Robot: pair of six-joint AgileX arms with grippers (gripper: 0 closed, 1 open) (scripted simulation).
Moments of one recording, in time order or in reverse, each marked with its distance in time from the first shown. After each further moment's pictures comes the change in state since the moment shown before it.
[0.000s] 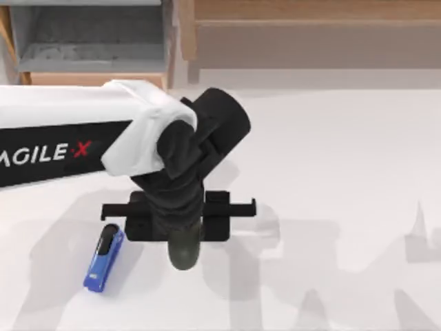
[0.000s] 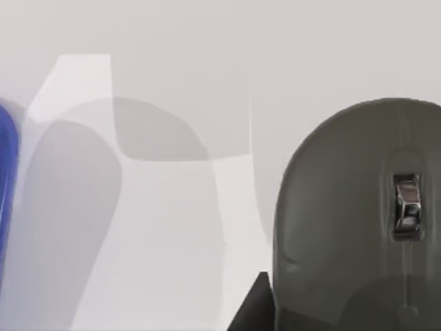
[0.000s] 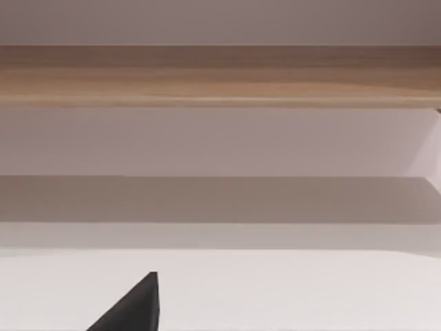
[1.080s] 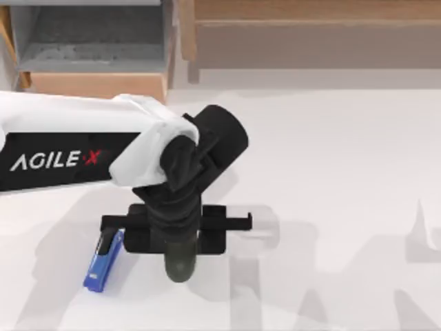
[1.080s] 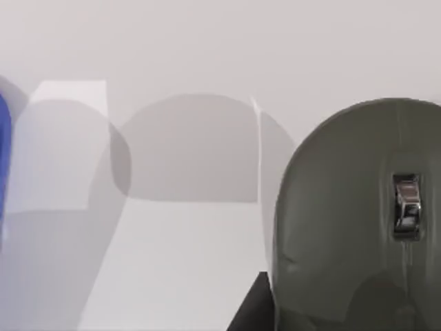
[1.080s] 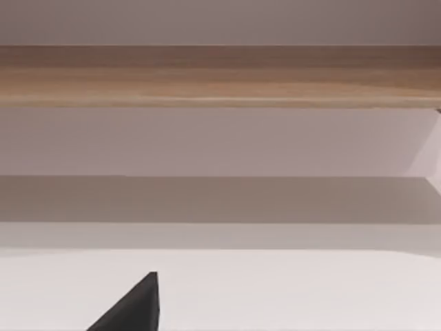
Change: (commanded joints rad) left arm -0.001 0.043 -0.047 0.031 0.003 0.004; right arm 0.000 0.000 0.000 0.000 0.000 0.000
